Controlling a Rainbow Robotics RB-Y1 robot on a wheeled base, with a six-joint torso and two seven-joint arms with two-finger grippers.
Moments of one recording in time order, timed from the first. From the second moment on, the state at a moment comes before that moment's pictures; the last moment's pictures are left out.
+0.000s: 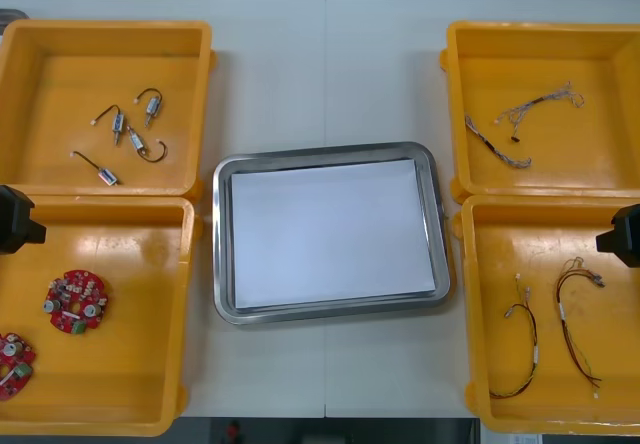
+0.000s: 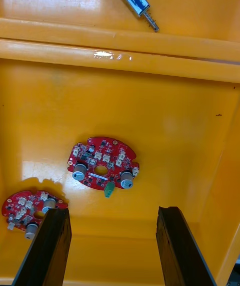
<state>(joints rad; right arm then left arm) -0.13 -0.59 -0.37 -2.23 -0.70 1.92 1.39 -0.13 0.85 0.30 -2.27 0.92 1.92 -1.05</state>
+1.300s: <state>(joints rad) 0.05 -0.59 -0.34 -2.23 -0.70 1.81 1.39 0.07 0.87 0.31 -2.27 0.93 1.71 -1.15</state>
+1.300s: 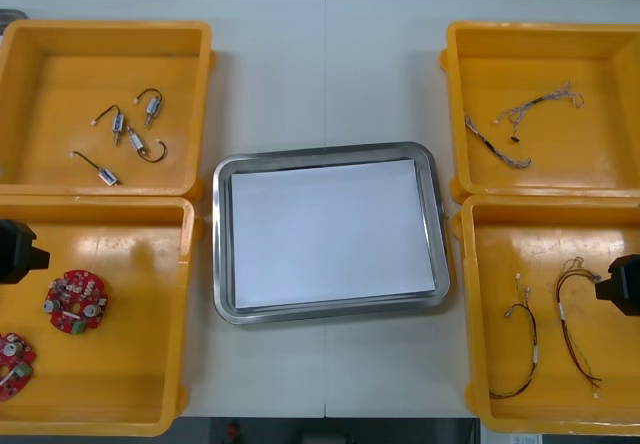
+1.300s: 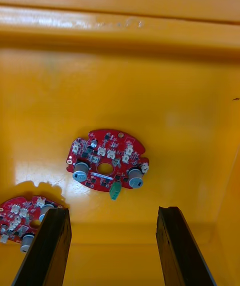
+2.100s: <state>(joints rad) 0.17 -0.57 -0.20 -2.17 -0.64 1.50 1.40 0.41 0.90 0.31 -2.28 0.83 1.36 -1.29</state>
